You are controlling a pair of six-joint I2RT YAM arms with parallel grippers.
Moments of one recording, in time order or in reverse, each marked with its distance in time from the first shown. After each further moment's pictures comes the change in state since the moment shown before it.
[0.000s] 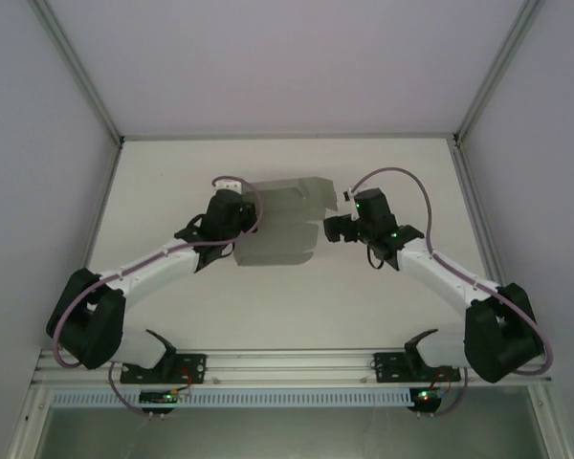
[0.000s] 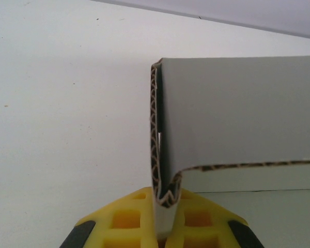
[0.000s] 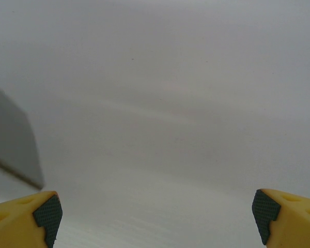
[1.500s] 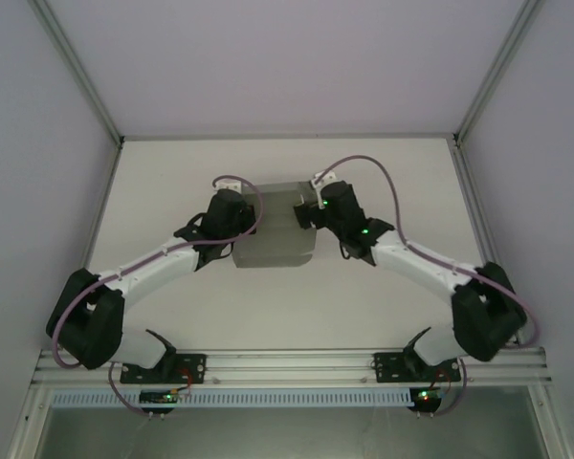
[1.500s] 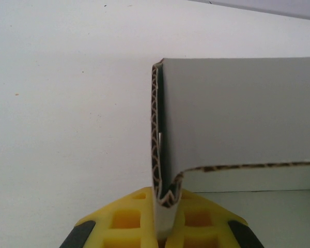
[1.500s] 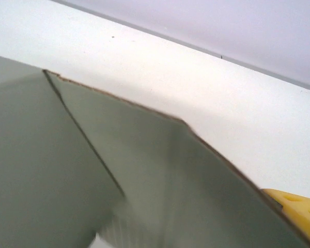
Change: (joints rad) left arm 0.000 -0.001 0.018 -0.074 -0.014 0.000; right arm 0.192 0.093 0.126 0.179 0.192 -0.115
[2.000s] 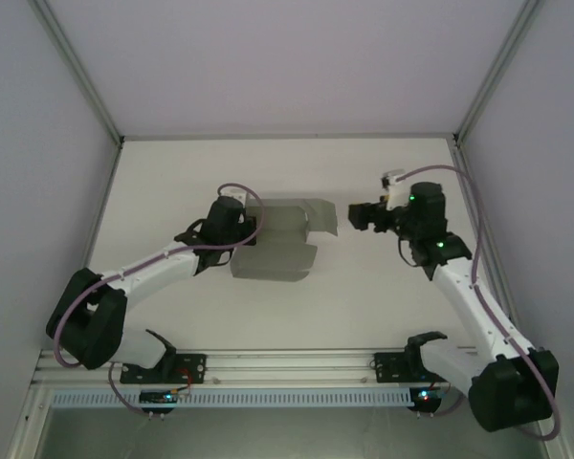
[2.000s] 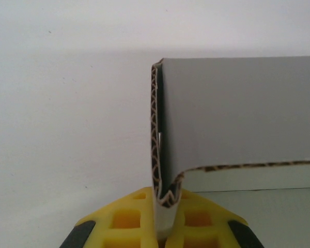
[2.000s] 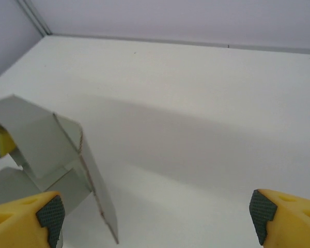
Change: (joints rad) left arm 0.007 0.000 -0.064 0.006 0.138 0.045; right arm -0.517 -0.365 -0.138 -0.203 -0.671 0.050
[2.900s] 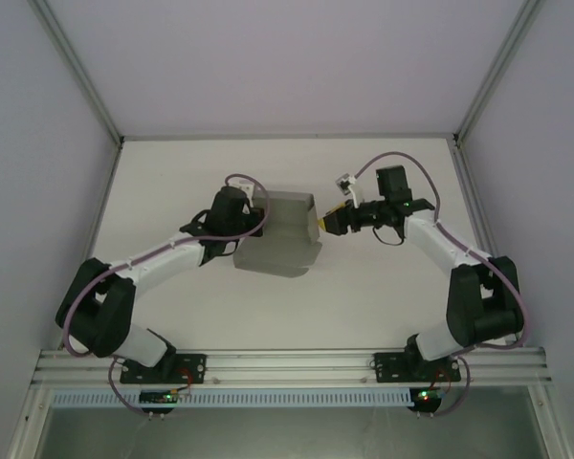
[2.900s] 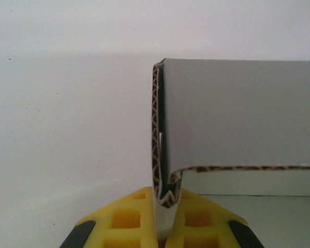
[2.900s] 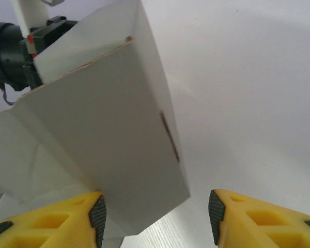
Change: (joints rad) left arm 0.008 0.082 0.092 0.034 0.072 0.026; right arm 0.113 0.450 0.195 -0.088 -0.515 -0.221
